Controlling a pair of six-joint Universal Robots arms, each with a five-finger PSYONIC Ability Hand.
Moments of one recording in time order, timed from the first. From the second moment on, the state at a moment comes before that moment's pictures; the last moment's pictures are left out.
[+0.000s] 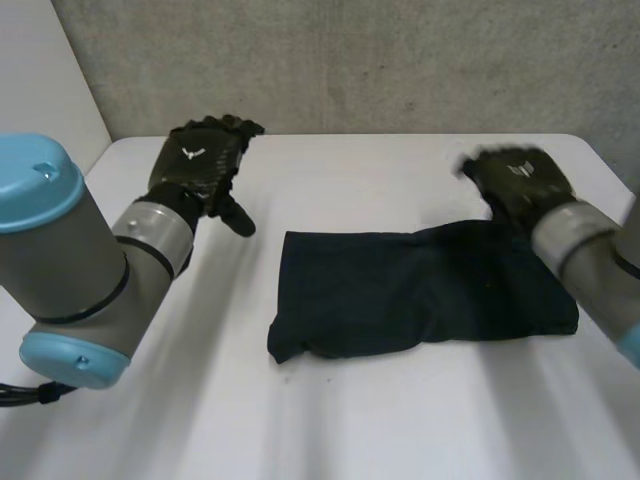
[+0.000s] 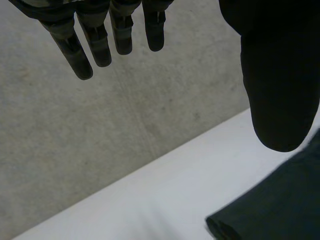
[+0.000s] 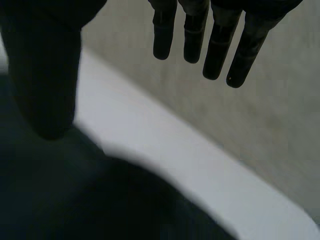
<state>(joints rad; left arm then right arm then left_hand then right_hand) 4.22 -1.87 -1.51 3.38 -1.57 3.24 1.85 -1.26 1.51 -0.06 1.41 2.81 0.22 0.22 0.23 0.22 0.05 0.31 0.36 0.37 0.36 0.18</state>
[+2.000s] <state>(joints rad) 4.28 -1.80 -1.65 3.39 -1.56 3.24 1.65 -1.29 1.66 -0.18 1.20 2.79 0.22 0.22 0.23 0.22 0.05 0.33 0.38 0.37 0.37 0.19</state>
